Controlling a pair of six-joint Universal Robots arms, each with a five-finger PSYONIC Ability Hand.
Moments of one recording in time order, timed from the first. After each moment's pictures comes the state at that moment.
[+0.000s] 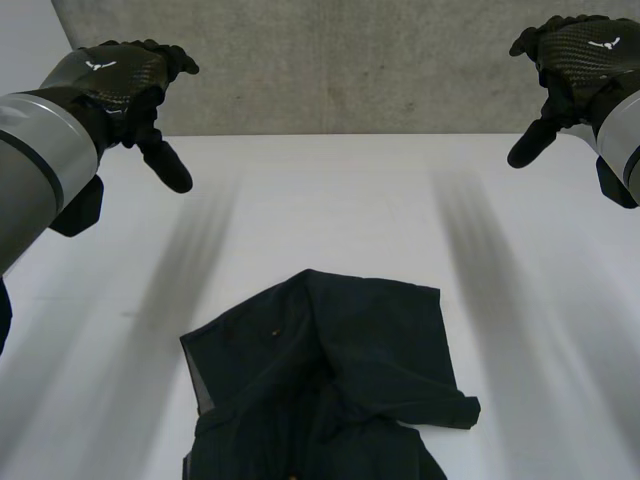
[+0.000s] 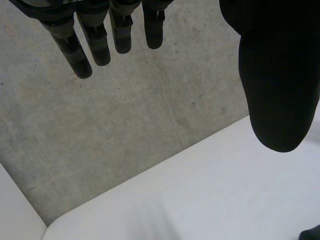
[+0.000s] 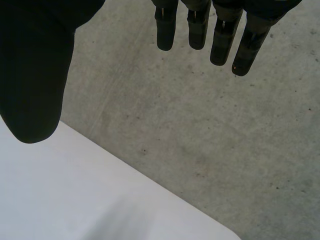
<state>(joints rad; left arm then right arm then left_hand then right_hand) 4.25 -1.72 -1.15 2.78 -1.67 3.26 1.90 -1.39 1.19 0.19 1.60 2.93 0.20 0.20 0.21 0.20 0.05 0.21 0.22 0.21 0.24 0.07</state>
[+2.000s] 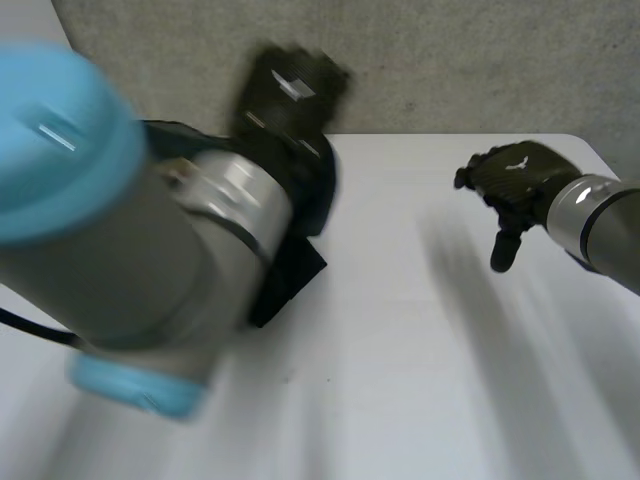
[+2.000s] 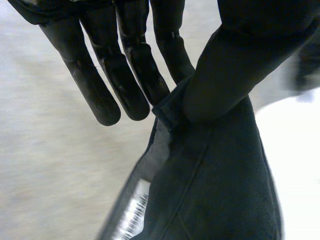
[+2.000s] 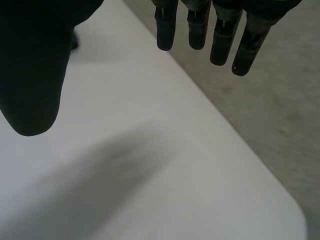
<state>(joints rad) 3.90 -1.89 -1.21 3.27 -1.75 3.58 1.89 -1.25 1.24 0.38 1.43 2.58 1.11 1.16 1.16 1.17 0.93 0.21 0.22 0.21 0.24 0.07</state>
